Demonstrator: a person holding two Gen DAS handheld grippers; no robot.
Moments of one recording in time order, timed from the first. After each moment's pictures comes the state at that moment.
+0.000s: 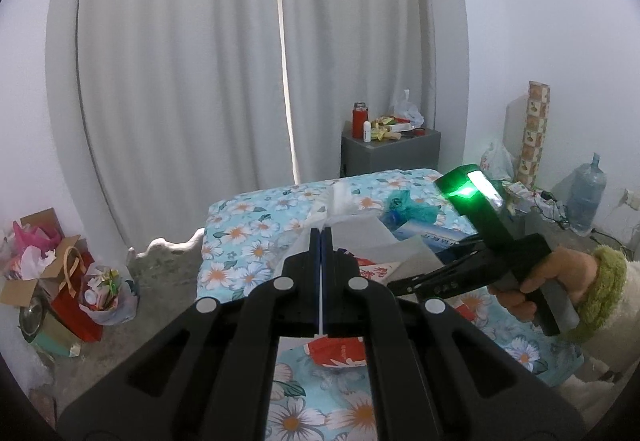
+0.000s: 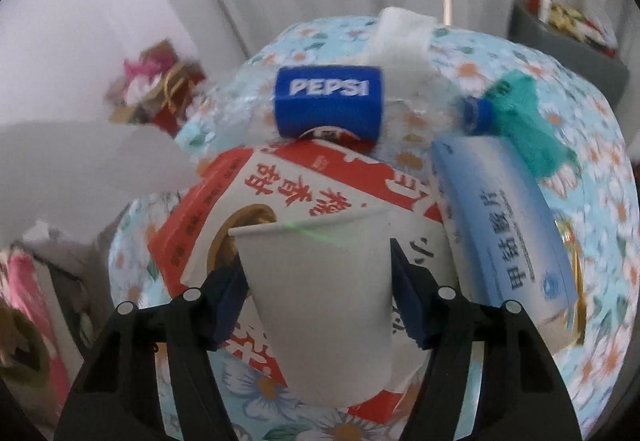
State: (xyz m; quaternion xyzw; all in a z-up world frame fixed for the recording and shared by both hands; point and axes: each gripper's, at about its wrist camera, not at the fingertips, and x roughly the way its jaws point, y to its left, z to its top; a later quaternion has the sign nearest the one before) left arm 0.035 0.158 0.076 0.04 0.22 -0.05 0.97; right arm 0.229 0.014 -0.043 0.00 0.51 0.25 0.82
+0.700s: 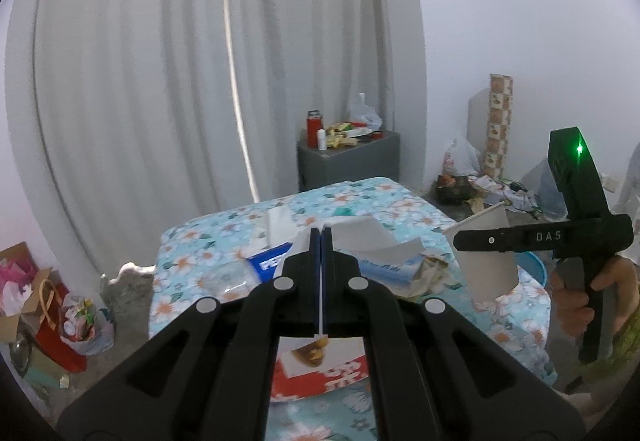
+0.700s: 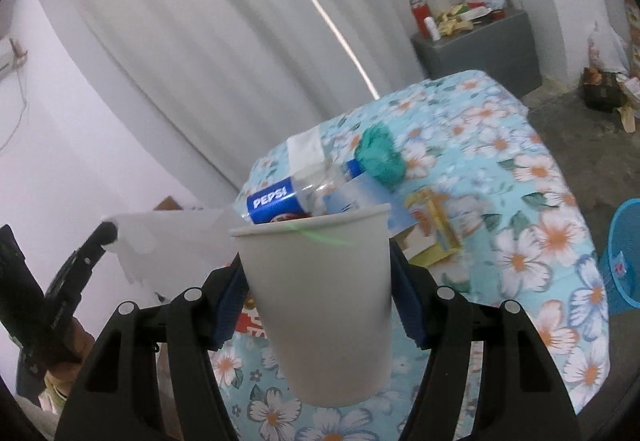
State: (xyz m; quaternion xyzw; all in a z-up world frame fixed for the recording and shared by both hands) left arm 0.055 0.084 0.093 0.07 0.21 -0.12 0.97; right arm 0.134 -0.136 0.021 0.23 0.37 0.17 0.88
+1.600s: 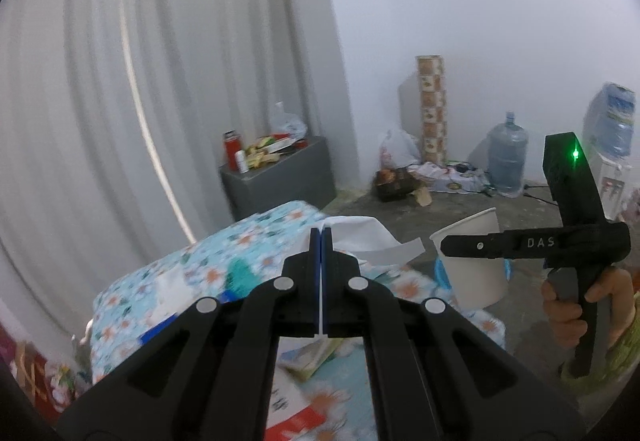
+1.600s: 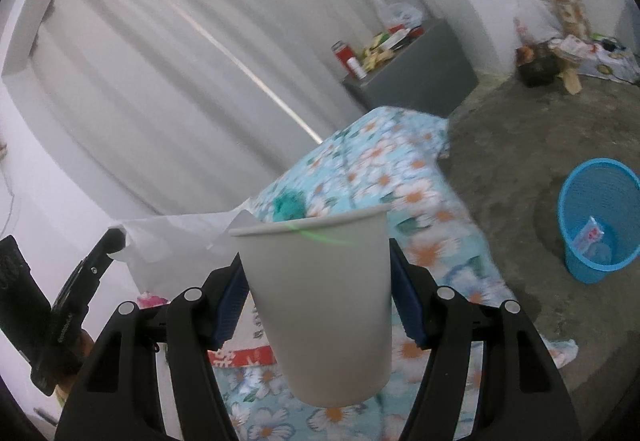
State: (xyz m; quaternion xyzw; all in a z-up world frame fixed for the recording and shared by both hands) left arm 0.092 -0.069 0.103 0.14 0.19 -0.24 0.94; right arm 0.092 -0.276 0.012 0.34 0.31 0.07 0.89
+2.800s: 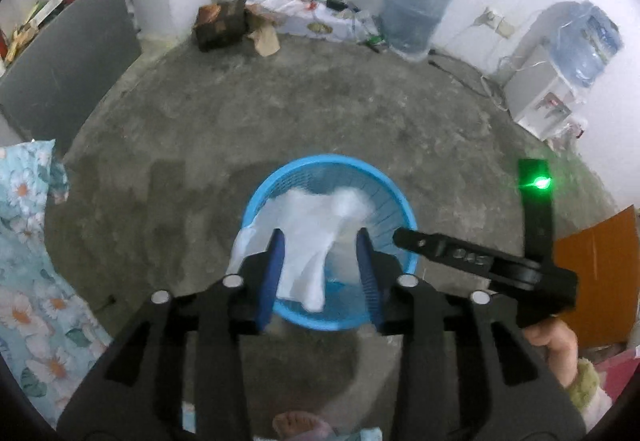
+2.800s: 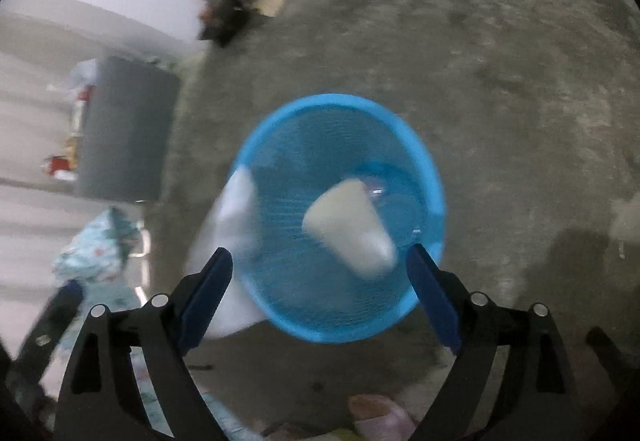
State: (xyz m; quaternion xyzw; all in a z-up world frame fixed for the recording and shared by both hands) left arm 0.314 -0.501 -0.184 0.17 0.51 -0.42 0.74; right arm 0.101 -0.639 -0.276 0.51 0.42 -0.29 0.69
